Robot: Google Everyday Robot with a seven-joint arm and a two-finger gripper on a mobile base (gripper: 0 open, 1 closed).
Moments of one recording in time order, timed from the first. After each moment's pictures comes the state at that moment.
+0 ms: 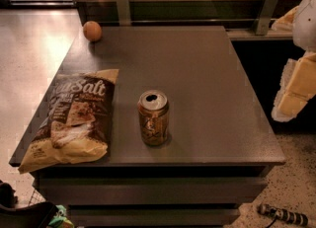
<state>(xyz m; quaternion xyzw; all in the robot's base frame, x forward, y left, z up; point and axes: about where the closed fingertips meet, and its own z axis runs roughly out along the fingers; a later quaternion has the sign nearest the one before) 0.438 -0.214 0.986 -0.60 0.78 -0.05 0.17</state>
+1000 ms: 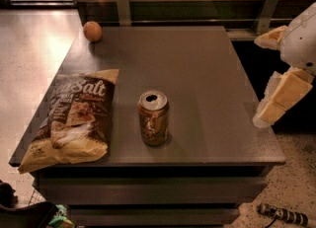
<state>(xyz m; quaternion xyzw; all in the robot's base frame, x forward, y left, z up) 0.448 -0.194 0.954 -0.60 0.76 0.05 0.24</state>
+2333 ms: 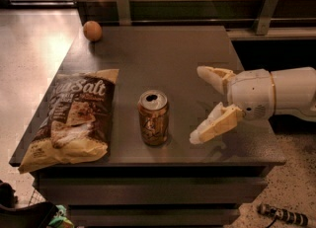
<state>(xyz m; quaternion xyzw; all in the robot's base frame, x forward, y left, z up) 0.455 -0.081 0.897 -0.52 0.62 0.35 0.47</state>
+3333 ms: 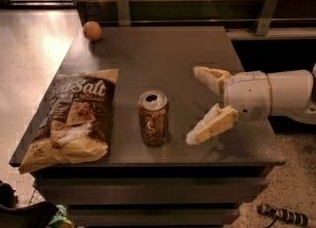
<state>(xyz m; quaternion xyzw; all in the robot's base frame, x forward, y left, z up) 0.453 -0.072 0.898 -0.52 0.61 0.36 0.48</state>
